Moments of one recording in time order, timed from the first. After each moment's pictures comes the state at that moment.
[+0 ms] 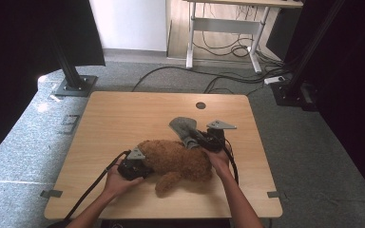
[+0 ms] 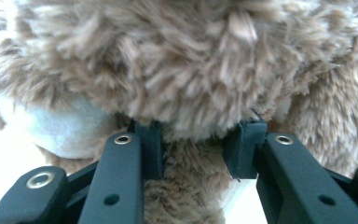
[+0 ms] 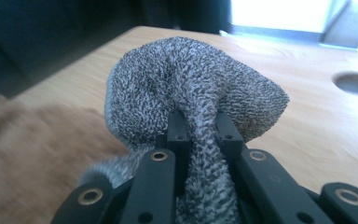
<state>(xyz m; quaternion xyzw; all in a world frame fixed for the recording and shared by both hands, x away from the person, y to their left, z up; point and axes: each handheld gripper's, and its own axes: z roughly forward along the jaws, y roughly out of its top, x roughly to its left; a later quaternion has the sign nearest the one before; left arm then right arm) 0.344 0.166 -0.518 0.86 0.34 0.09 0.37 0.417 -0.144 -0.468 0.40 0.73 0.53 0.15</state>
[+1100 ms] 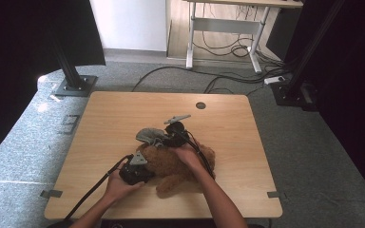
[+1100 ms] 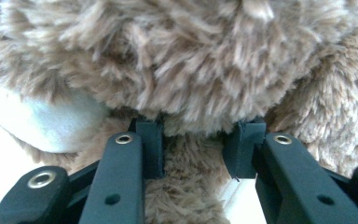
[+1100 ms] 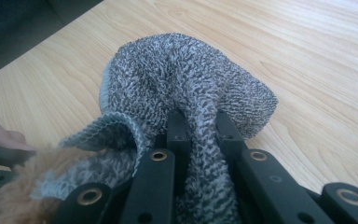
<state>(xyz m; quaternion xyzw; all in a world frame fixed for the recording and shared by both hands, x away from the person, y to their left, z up) 0.334 0.160 -0.525 0.87 0.33 0.10 0.37 0.434 -0.030 -0.461 0.36 0.83 0.42 0.07</state>
